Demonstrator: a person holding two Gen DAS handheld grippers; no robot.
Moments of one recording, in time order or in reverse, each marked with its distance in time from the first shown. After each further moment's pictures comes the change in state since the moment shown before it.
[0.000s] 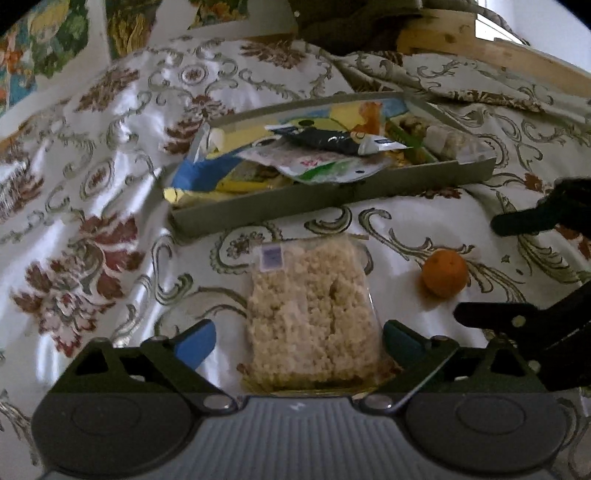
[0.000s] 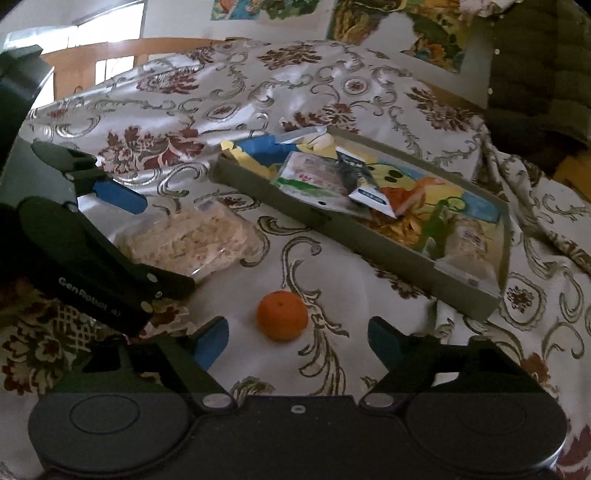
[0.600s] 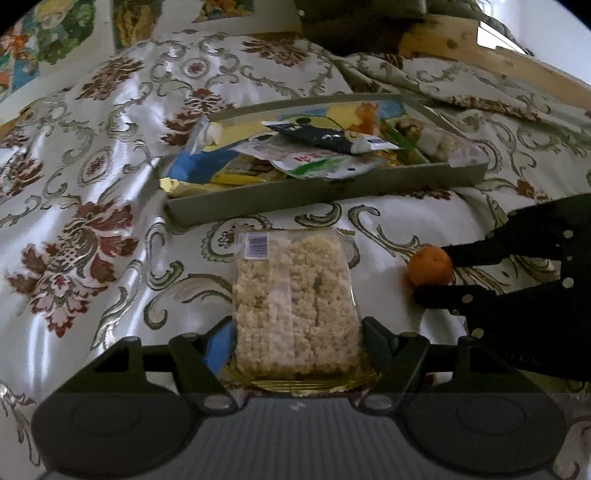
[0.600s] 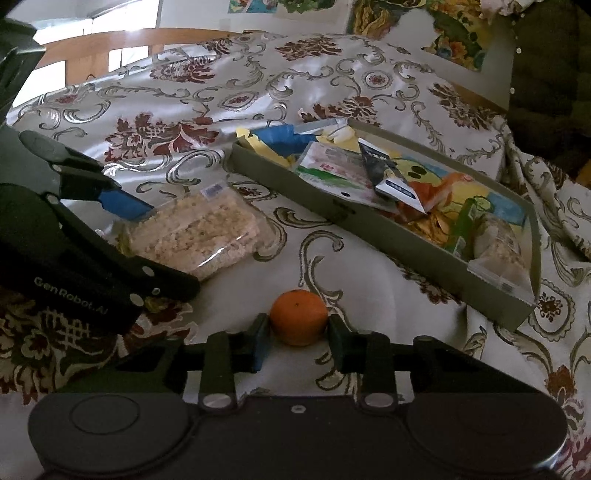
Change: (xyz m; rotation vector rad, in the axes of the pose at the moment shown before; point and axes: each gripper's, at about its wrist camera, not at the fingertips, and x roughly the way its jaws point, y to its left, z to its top) left arm -0.009 -0.005 -0.004 -0.040 -0.003 -0.007; right arm 0.018 0.004 -0.001 -0.014 -0.001 0.041
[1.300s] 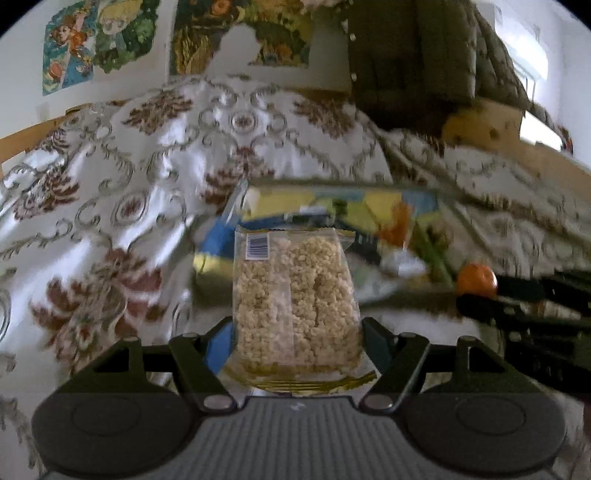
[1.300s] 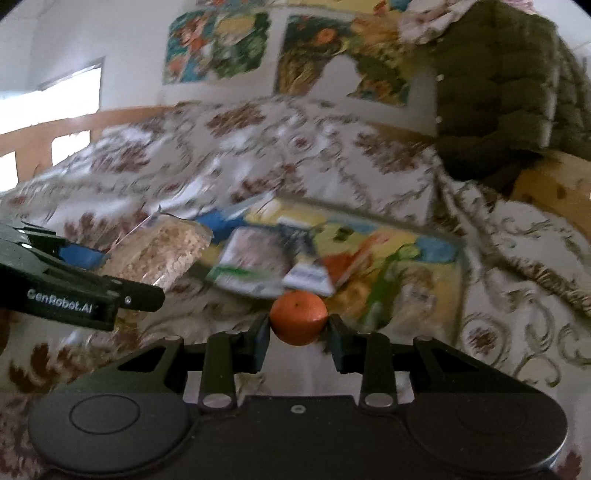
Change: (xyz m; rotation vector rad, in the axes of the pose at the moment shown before) left arm -0.017 0.011 0.057 -0.187 -0.179 0.045; right arm -0.035 -0.051 0.033 0.184 -0.212 -0.147
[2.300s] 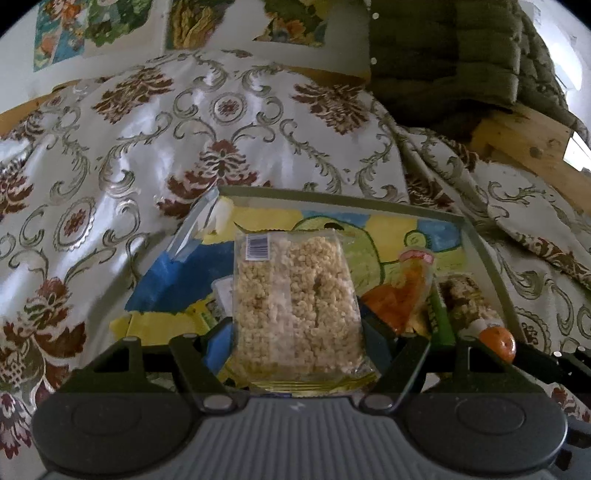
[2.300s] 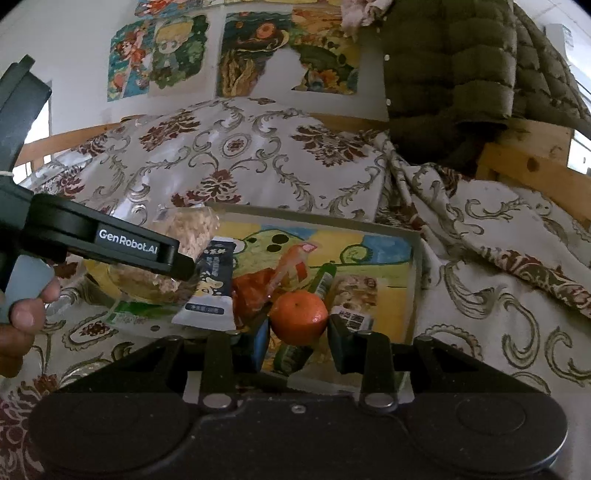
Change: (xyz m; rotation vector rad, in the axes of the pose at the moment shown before) left arm 0.103 -0.036 0.064 -0.083 0.083 0.030; right arm 0.058 -0.053 0.007 0.081 0.027 -0.060
